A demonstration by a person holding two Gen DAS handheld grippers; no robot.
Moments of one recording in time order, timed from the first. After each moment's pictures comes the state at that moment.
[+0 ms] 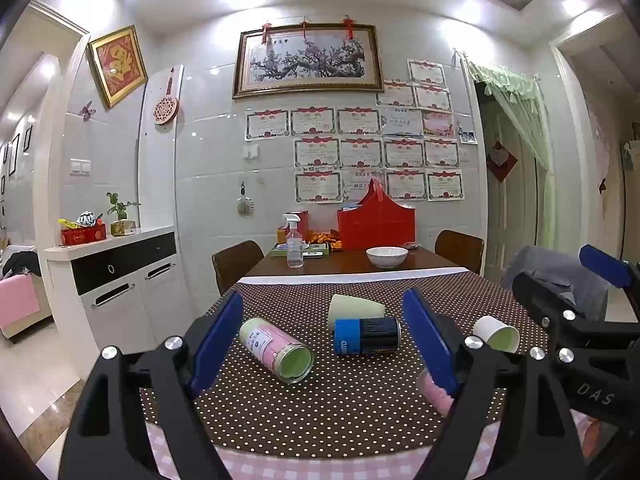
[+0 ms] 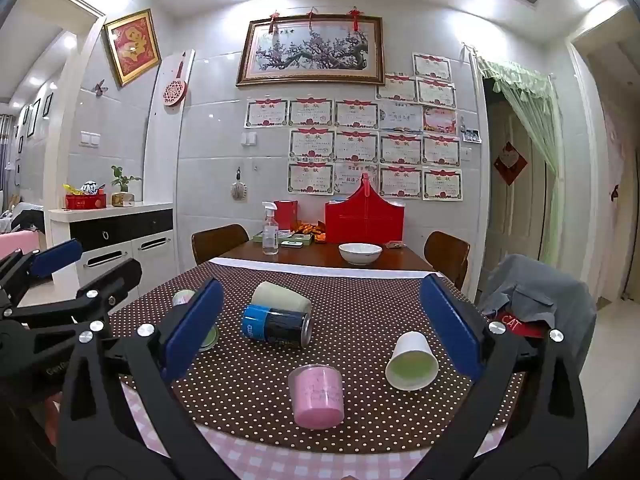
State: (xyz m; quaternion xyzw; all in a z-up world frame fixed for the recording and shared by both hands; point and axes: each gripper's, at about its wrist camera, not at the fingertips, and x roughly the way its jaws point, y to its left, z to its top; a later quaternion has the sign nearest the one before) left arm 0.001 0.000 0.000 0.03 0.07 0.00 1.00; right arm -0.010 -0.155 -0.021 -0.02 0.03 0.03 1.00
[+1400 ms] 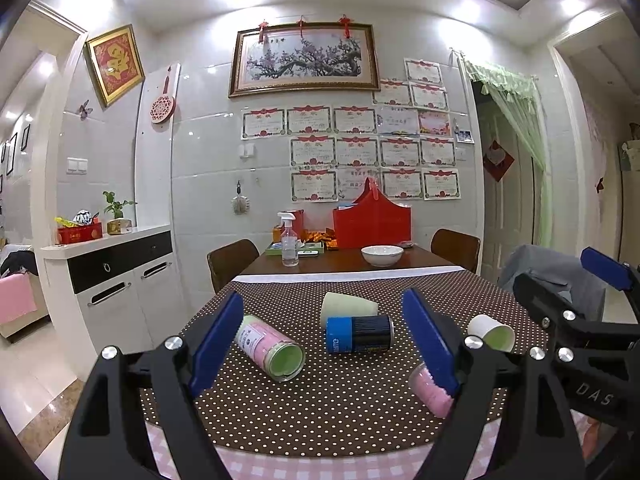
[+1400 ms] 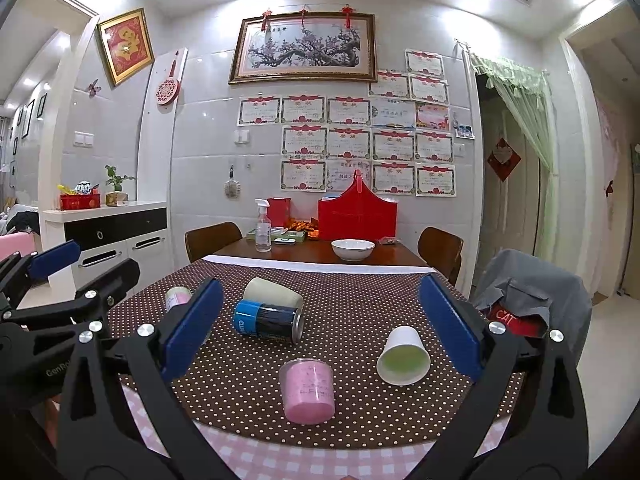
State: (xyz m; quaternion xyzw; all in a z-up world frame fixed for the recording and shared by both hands) left arm 0.003 -0.005 -0.006 0.02 0.06 -0.01 1.00; right arm -0.015 -0.163 -0.020 -0.01 0.03 0.02 1.00
